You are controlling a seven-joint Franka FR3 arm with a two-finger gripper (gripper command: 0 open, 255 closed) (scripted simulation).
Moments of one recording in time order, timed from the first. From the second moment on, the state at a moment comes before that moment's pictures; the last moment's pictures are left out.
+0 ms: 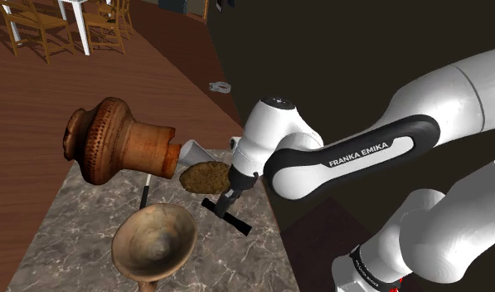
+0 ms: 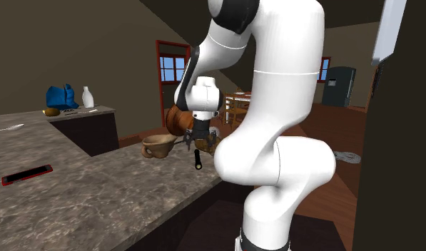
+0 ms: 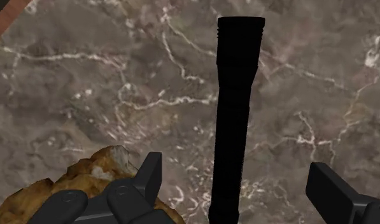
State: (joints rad) arm 0.24 -0.12 0.45 -2.52 0.23 2.49 0.10
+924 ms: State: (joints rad) arm 0.24 -0.02 0.46 -2.53 0.19 2.60 0.13
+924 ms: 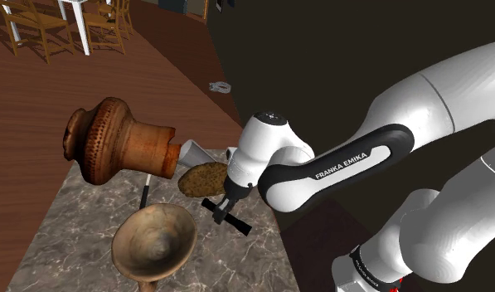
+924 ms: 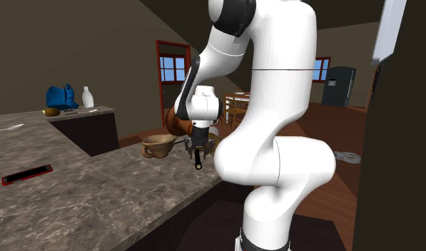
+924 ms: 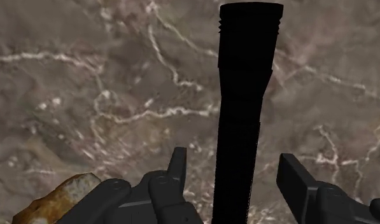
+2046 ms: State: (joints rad) arm 0.24 -0.11 0.45 -2.51 0.23 2.49 0.11
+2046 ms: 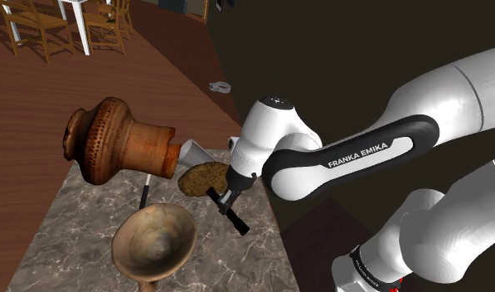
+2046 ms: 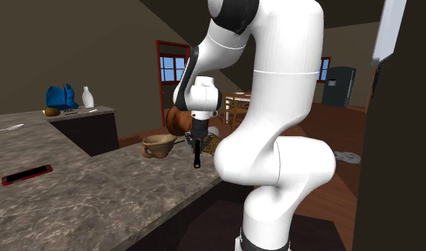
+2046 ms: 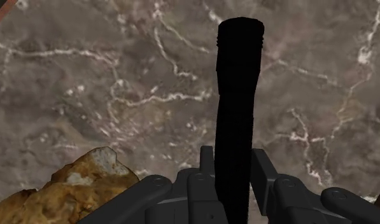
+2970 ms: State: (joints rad) arm 0.24 -0.25 0.43 -2.43 0.26 2.28 0.10
